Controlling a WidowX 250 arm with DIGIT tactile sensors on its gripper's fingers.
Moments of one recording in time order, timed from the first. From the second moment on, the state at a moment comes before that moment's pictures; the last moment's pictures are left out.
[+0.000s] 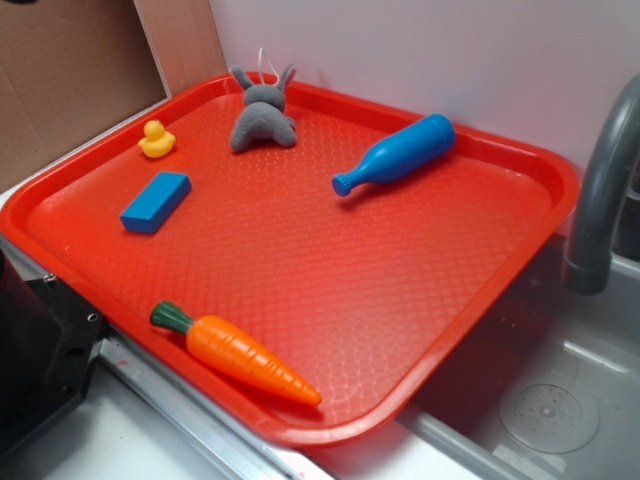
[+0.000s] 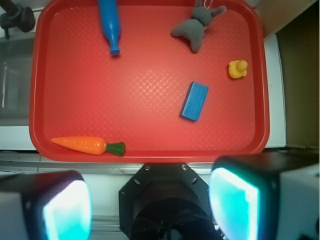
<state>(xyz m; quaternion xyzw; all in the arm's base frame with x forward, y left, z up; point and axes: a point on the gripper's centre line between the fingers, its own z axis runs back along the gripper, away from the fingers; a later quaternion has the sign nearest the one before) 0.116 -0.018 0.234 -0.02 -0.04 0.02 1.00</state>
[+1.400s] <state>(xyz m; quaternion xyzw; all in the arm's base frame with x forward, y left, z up) 0.170 0.067 0.146 -0.05 -0.10 0.50 0.86</state>
